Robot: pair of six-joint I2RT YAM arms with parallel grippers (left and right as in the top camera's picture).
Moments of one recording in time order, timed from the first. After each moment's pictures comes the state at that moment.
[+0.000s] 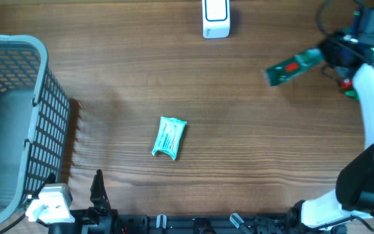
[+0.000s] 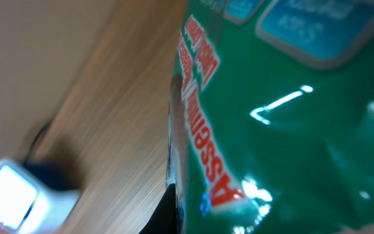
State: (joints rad) left arm -0.13 0.01 0.86 -1.12 -0.15 -0.11; right arm -0.28 1.74 1.46 -0.64 -0.01 0.73
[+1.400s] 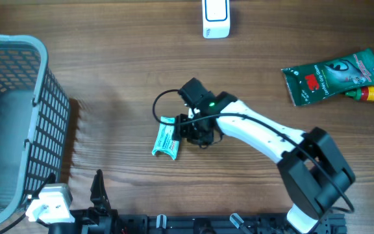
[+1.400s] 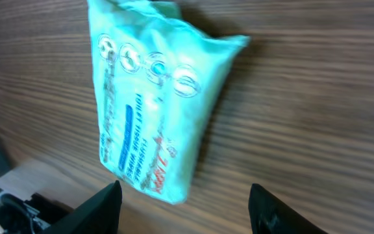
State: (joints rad) left arm -0.13 0.01 0.86 -1.12 -0.15 -0.11; right arm 0.73 1.86 1.20 -0.66 -0.39 0.80
